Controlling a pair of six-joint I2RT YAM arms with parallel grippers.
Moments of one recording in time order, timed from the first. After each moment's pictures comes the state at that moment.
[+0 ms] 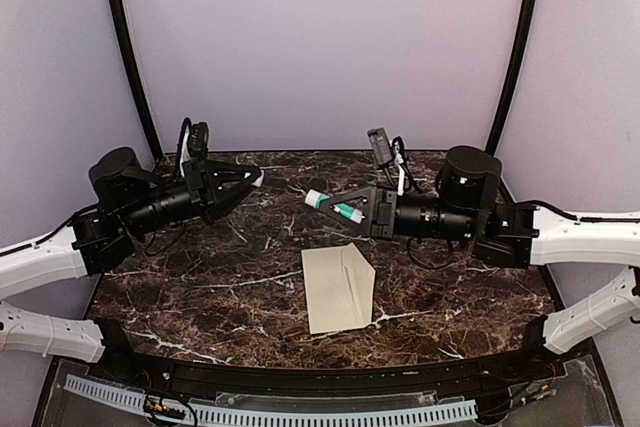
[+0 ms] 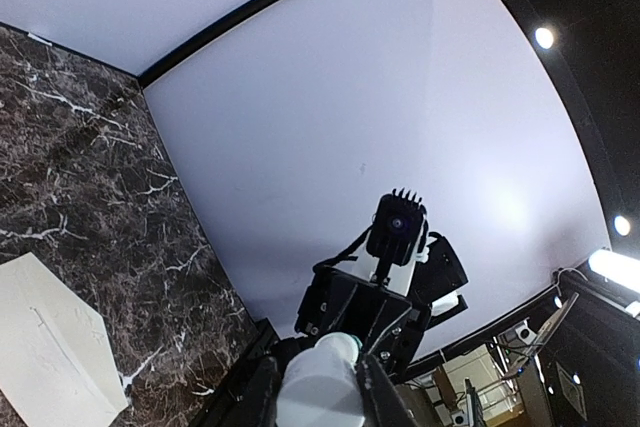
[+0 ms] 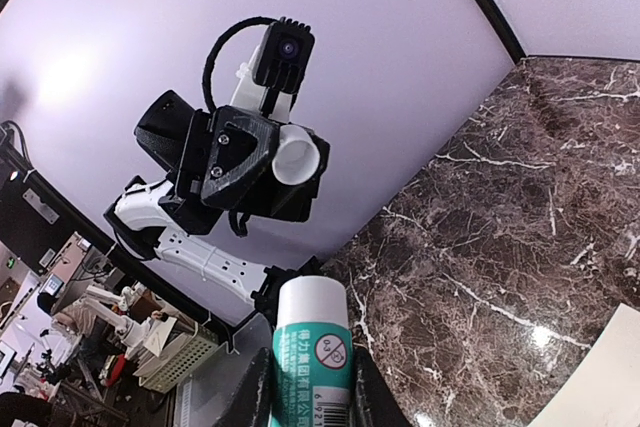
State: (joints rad) left arm -0.80 0.96 0.72 0.32 0.37 -1.10; right arm 1.09 1.23 0.89 0.29 -0.29 0.71
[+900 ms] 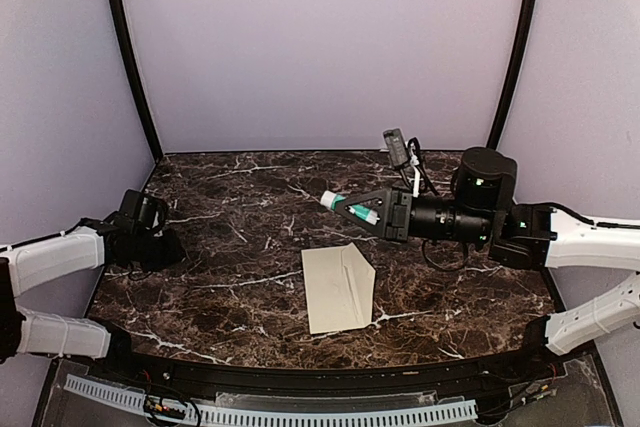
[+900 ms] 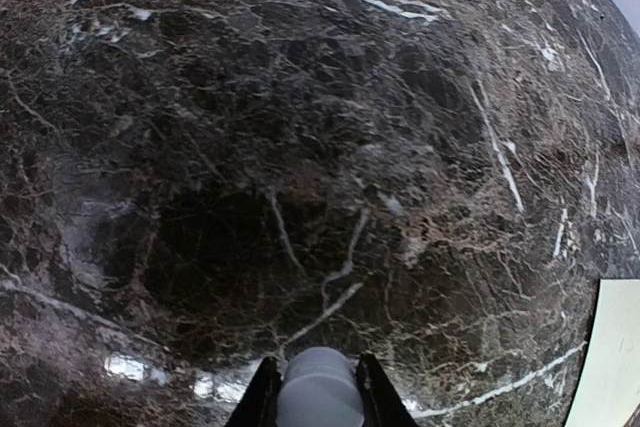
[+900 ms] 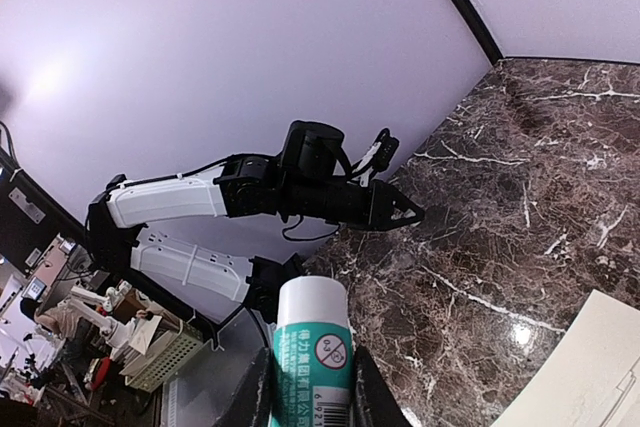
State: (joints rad) left arm -0.25 1.09 0.54 -0.39 -0.01 -0.63; right arm 1.08 1.14 0.86 0.20 -0.24 0.68
